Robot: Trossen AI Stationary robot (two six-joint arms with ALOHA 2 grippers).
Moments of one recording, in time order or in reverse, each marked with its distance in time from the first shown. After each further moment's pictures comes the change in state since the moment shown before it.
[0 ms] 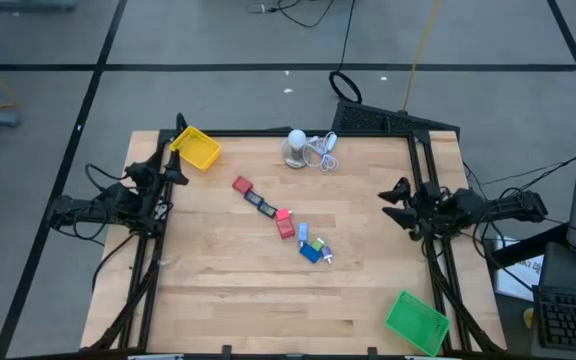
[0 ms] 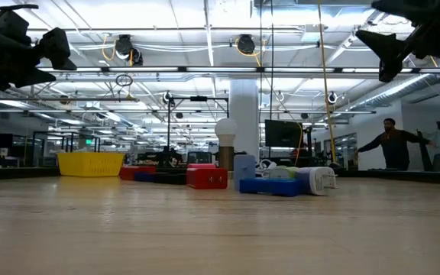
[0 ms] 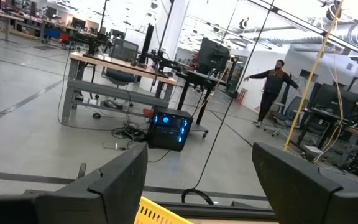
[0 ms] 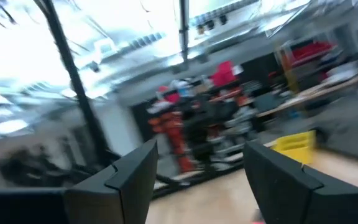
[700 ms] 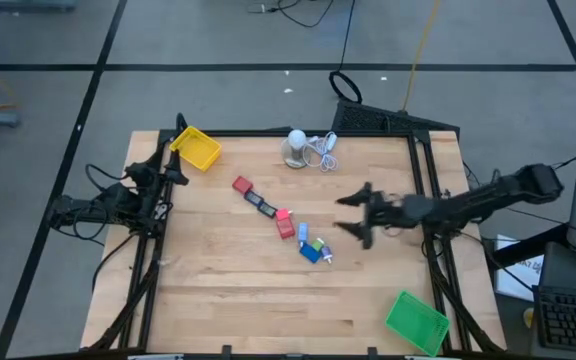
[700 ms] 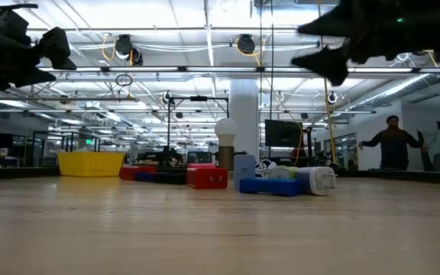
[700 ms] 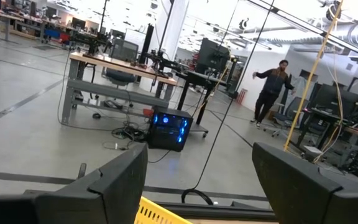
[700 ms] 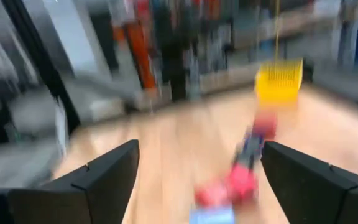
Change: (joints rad) left arm 0.000 0.000 0.000 0.000 0.000 0.000; right arm 0.009 1.030 0.353 0.217 0.004 -0.019
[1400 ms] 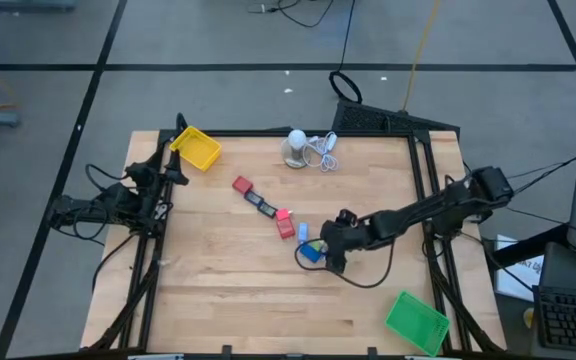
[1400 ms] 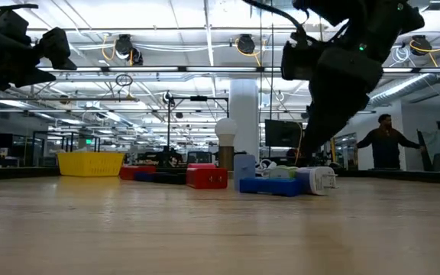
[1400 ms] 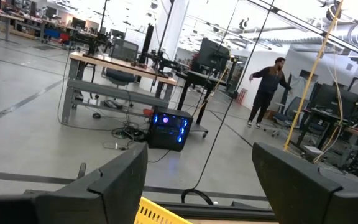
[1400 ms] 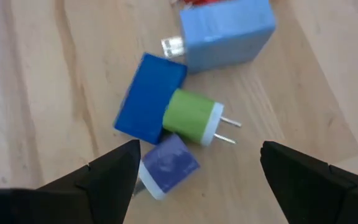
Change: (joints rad) left arm 0.000 0.000 0.000 0.000 0.000 0.000; right arm 0.089 0.514 0.514 -0.936 -0.016 0.269
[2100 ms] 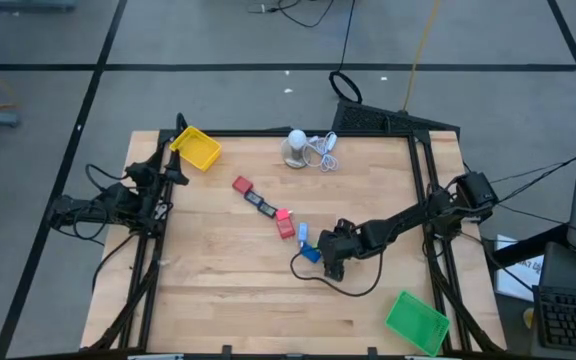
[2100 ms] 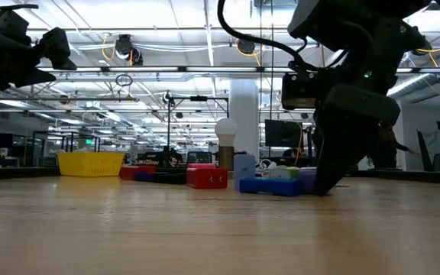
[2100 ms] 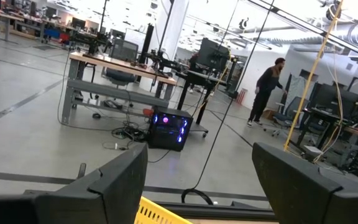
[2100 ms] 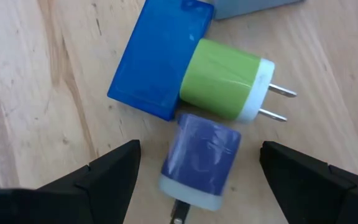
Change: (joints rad) left arm 0.000 0.000 0.000 0.000 0.000 0.000; right arm 0.028 0.133 0.002 0.001 -0.042 0.045
